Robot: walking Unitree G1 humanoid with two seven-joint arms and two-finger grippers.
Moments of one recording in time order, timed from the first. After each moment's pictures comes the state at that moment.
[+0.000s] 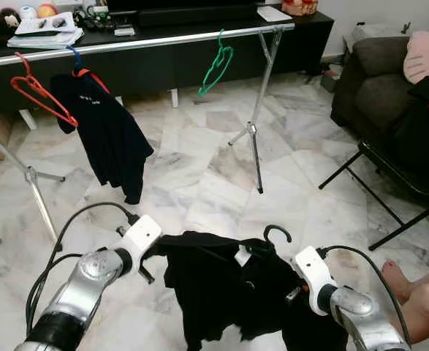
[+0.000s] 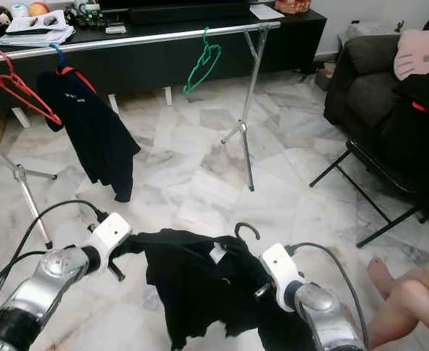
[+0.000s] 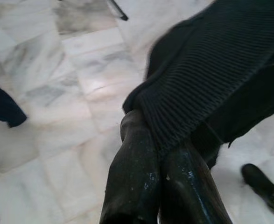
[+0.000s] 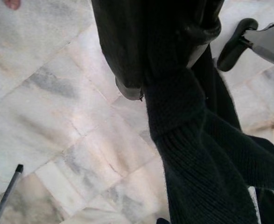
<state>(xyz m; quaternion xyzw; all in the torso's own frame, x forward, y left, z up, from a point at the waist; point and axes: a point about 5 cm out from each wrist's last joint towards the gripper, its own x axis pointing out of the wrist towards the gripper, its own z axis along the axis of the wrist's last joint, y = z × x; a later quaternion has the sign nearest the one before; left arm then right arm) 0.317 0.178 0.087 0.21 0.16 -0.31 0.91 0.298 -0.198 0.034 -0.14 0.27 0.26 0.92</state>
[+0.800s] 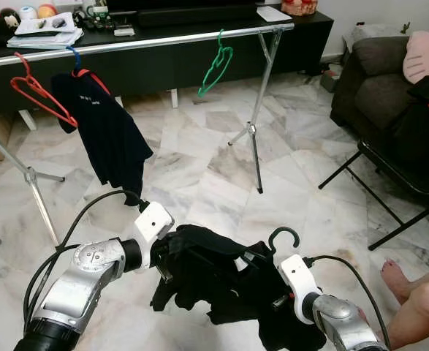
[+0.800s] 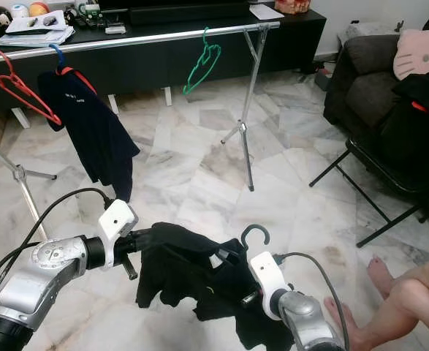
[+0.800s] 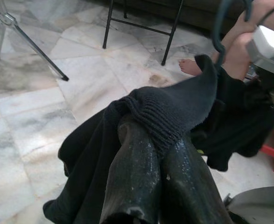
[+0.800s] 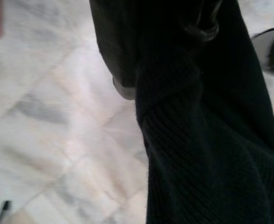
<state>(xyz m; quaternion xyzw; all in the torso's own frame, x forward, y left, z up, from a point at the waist) 0.299 0.150 0.134 0.11 0.09 -0.43 0.89 0.298 -0.178 0.012 -0.14 0.33 0.23 0.91</state>
